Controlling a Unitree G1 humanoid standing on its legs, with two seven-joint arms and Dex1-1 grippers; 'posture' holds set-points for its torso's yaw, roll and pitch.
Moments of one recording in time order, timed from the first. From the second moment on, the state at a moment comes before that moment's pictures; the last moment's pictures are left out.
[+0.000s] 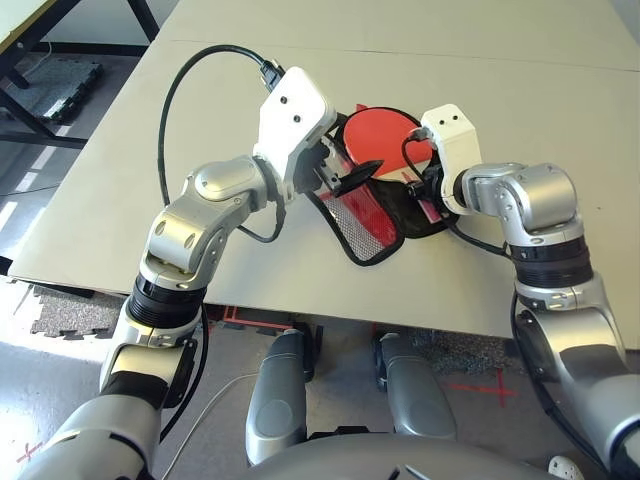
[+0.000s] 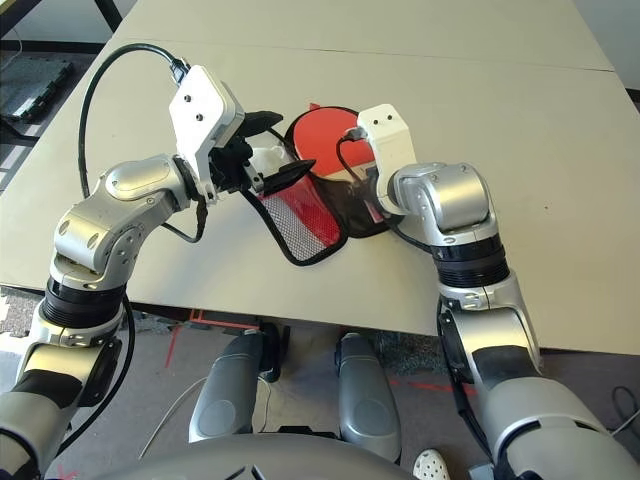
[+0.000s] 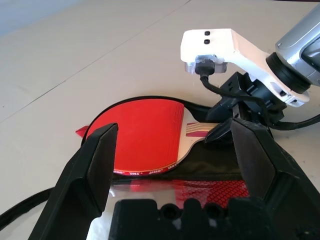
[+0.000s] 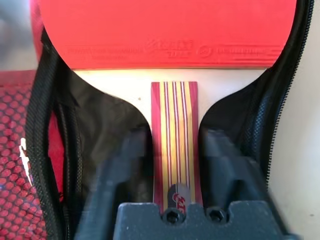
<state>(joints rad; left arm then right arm) -0.65 0.42 -0.17 -0.36 -0.35 0.72 -0.58 -0.77 -0.35 0.04 -0.04 0.19 1.40 0.35</state>
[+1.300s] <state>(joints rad) -0.46 0.76 0.00 -0.26 -0.27 0.64 -0.67 -0.74 -0.67 -0.02 0.24 0.31 0.86 0.75</state>
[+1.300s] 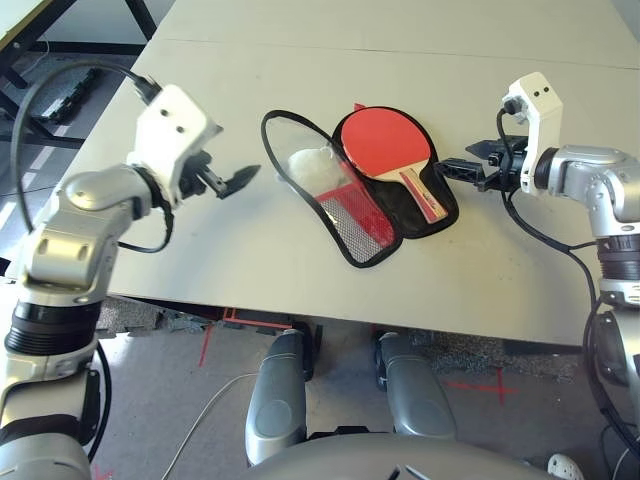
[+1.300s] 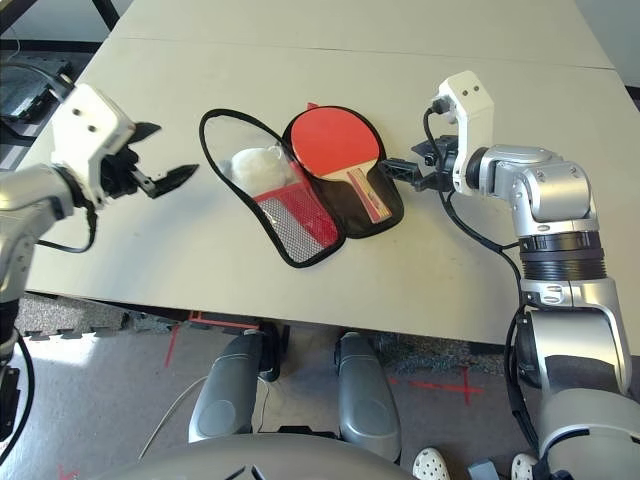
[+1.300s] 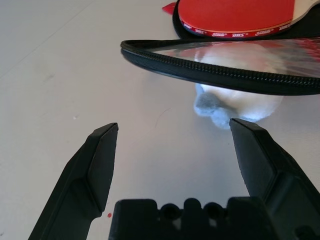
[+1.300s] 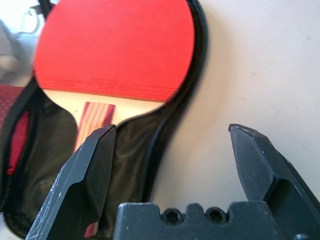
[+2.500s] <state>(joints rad) -0.74 0.28 -0.37 -0.08 -0.08 0.58 -0.62 -0.76 -0.76 -0.14 0.48 0.40 0.85 0.96</state>
